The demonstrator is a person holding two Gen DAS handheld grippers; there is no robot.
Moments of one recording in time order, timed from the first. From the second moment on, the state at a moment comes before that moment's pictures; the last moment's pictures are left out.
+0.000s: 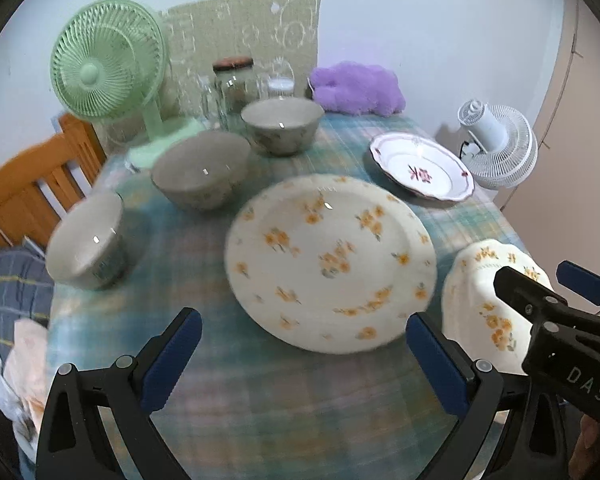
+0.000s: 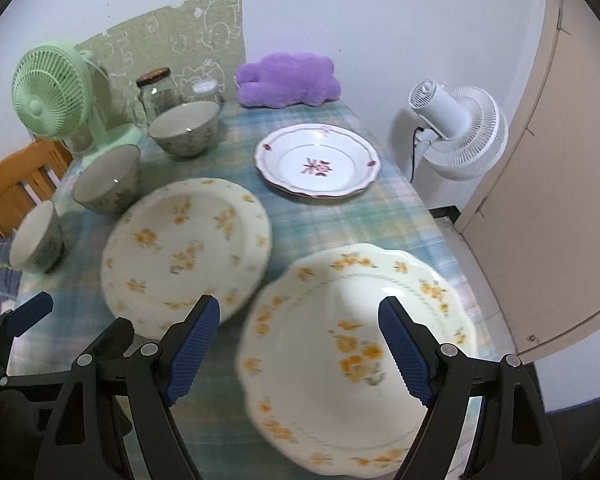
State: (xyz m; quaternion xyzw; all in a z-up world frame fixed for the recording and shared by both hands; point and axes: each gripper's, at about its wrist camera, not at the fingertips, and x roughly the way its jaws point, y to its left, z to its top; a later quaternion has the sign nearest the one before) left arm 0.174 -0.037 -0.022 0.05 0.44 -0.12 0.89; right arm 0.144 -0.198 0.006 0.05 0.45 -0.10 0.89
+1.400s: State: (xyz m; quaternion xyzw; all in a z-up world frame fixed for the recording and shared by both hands) left arm 0.292 -0.035 -0.108 0.02 0.50 -0.03 0.86; right arm 0.303 -0.179 -0.092 0.03 0.52 -0.02 0.85
